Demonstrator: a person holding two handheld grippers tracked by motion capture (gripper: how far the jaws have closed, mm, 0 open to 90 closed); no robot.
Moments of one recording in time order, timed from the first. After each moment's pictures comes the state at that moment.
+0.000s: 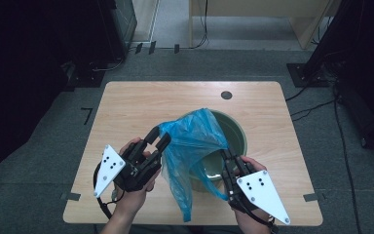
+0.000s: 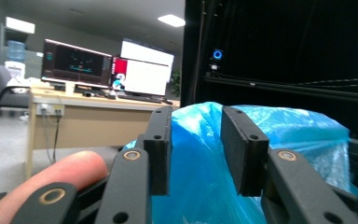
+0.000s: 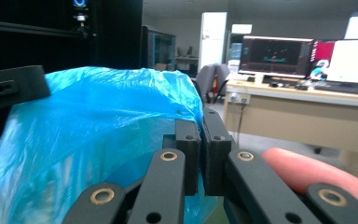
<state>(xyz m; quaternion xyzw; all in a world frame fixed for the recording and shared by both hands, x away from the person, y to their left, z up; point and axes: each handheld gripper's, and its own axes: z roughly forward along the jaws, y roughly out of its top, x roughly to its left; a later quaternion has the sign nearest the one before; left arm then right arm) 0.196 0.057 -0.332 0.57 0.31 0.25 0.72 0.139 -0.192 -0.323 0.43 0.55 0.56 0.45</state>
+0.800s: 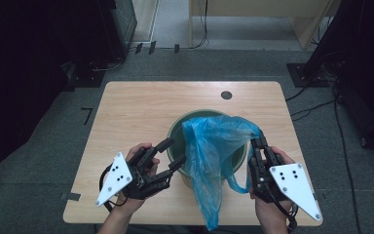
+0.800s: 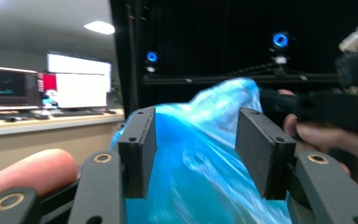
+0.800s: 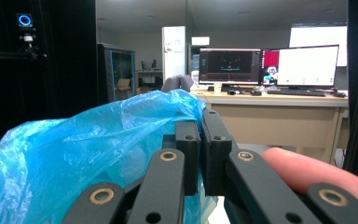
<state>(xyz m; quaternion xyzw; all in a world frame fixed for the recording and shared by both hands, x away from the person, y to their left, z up) 0.192 0.051 -0.344 0.61 0.16 0.20 0.75 0.147 -0.234 -0.309 0.47 0.49 0.55 0.49</state>
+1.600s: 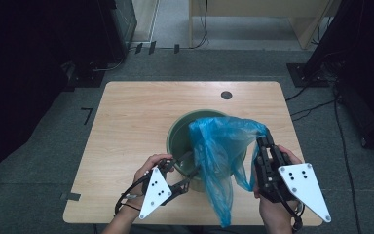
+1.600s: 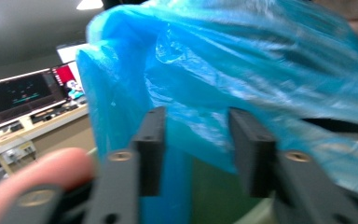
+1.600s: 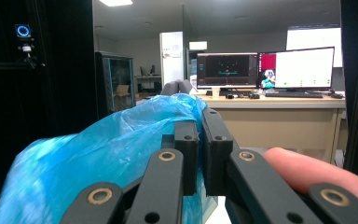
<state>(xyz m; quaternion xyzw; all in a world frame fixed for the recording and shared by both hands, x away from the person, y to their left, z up) 0.188 0.019 -0.382 0.69 0.12 0.32 0.64 0.145 -0.242 -0.303 0.47 0.47 0.56 0.49</state>
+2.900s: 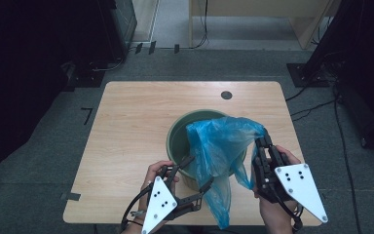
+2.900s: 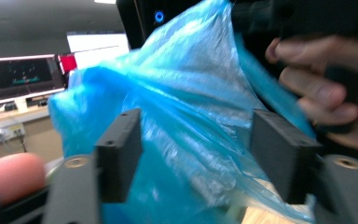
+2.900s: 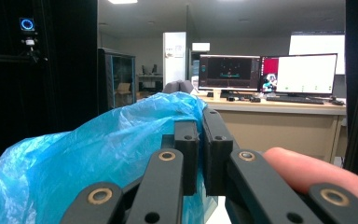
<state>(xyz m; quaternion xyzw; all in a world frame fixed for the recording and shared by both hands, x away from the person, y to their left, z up) 0.154 -0.002 -0.359 0.67 0.17 0.28 0.66 0.145 -0.240 -0.304 0.46 0.49 0.55 0.50</state>
